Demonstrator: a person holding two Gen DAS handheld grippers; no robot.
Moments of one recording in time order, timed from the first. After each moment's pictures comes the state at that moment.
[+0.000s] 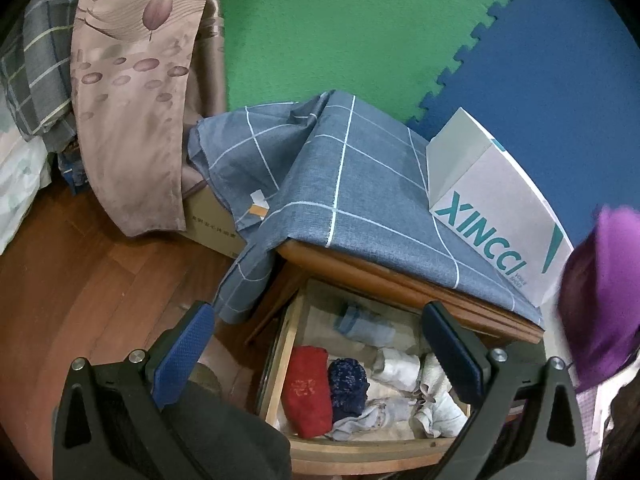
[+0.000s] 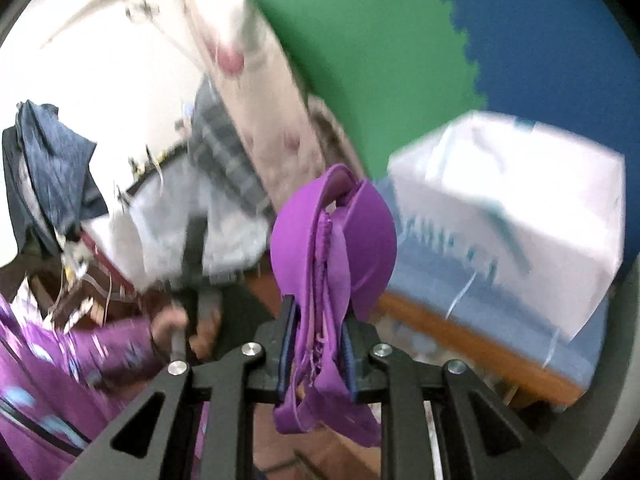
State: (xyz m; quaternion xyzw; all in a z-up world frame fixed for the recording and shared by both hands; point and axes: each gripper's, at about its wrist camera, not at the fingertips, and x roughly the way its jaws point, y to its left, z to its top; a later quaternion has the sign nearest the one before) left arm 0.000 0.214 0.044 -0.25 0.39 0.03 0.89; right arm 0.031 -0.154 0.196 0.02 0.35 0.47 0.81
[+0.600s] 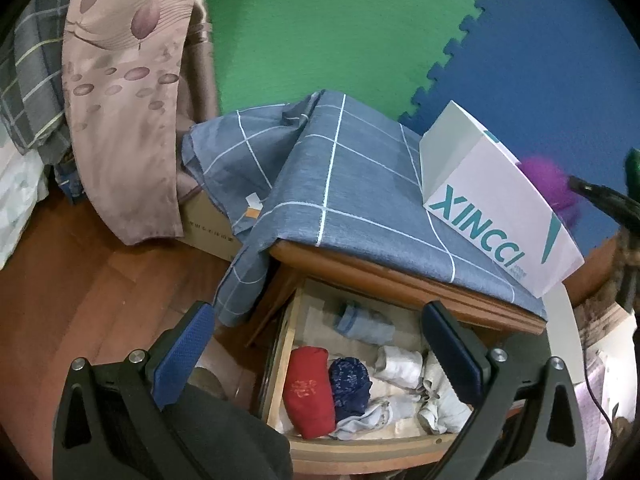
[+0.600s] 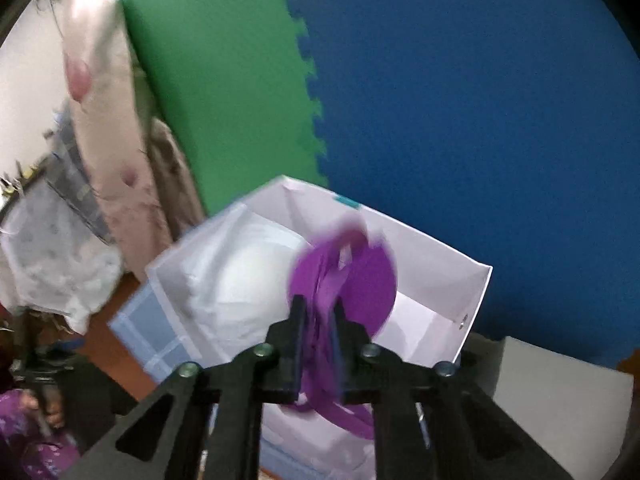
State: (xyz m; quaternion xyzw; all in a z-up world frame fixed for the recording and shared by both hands) left arm 0.003 0.204 0.046 -0.22 0.39 0.02 0.89; right arm 0.236 -0.174 0.228 -0.08 0.37 0.25 0.89
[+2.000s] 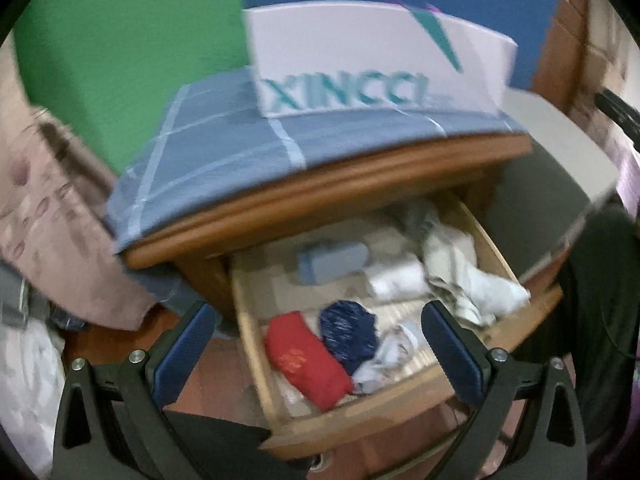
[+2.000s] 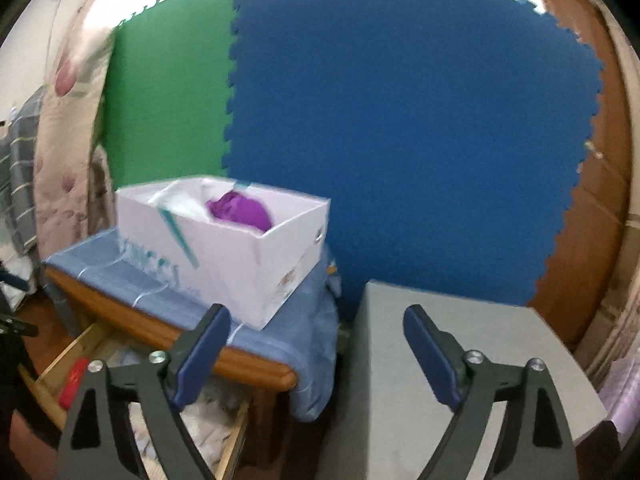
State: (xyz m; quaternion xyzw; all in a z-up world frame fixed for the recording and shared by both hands) left arm 0.000 0.055 0.020 0.08 0.44 -0.11 0.89; right arm -0.026 -0.283 0.141 -0.10 0.17 0.06 0.98
